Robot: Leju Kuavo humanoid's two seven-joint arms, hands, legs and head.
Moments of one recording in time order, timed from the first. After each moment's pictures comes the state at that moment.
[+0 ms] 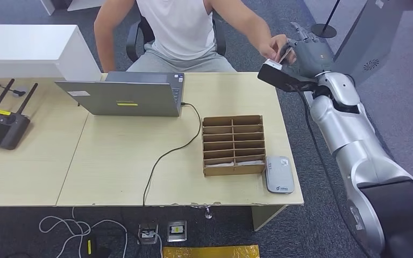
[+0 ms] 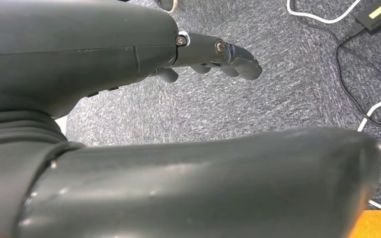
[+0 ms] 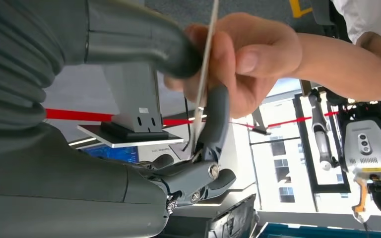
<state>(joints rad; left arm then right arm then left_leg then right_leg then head) -0.22 0.18 -1.05 -0.21 0.57 0.18 0.03 -1.14 -0.12 0.45 -0.55 1.07 -0.34 -0.28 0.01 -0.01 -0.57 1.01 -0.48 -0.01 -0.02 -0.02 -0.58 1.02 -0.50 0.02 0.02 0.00</state>
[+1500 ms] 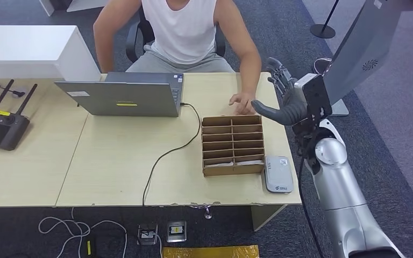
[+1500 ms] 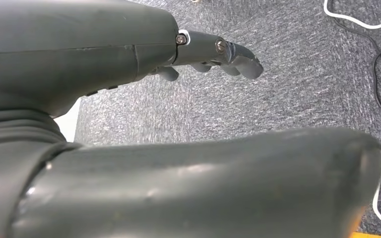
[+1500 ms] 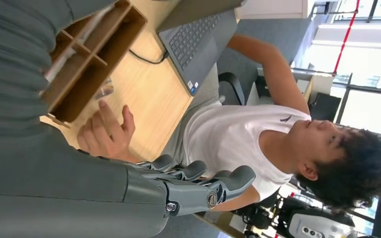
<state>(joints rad) -0.17 0.18 -1.03 -0.21 0.66 0.27 0.03 -0.63 -0.13 0.35 -1.31 0.00 0.10 -0.16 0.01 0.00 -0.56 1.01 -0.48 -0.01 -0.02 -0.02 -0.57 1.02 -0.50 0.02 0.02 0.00</state>
